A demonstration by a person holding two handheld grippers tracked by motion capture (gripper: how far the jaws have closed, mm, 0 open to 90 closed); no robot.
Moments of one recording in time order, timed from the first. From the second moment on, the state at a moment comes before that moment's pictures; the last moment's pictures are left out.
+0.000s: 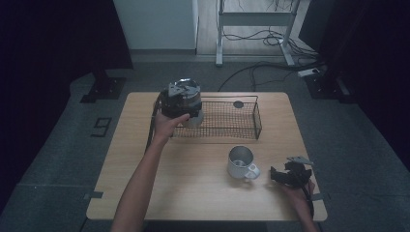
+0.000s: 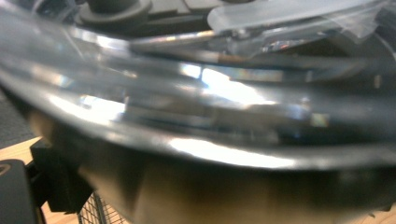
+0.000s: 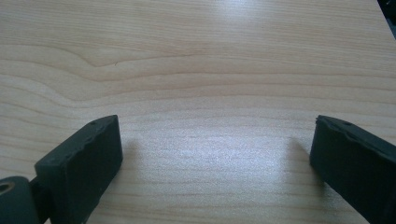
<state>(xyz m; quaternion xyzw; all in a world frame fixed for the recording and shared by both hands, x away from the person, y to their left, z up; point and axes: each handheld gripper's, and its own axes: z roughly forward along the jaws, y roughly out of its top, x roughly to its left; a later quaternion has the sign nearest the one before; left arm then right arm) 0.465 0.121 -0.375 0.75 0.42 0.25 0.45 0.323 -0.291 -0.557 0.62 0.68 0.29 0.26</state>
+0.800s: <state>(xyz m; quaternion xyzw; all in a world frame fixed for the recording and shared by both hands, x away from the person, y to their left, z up) 0.489 0.122 -0.386 0.75 0.44 0.24 0.44 0.323 -0.291 -0.557 0.62 0.68 0.29 0.26</state>
